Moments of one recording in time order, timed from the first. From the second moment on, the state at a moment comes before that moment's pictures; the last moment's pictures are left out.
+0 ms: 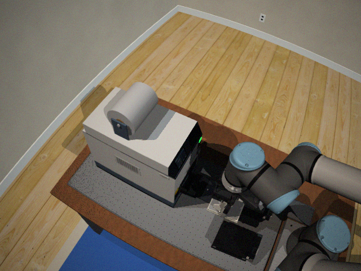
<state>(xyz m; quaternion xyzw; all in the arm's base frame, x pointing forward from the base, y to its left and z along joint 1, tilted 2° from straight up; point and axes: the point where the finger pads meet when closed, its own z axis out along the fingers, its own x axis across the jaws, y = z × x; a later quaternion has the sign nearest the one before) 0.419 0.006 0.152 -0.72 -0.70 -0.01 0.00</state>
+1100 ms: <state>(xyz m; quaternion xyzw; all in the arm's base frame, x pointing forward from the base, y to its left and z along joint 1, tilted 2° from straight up) 0.364 0.046 0.152 -0.71 -0.70 -0.01 0.00</state>
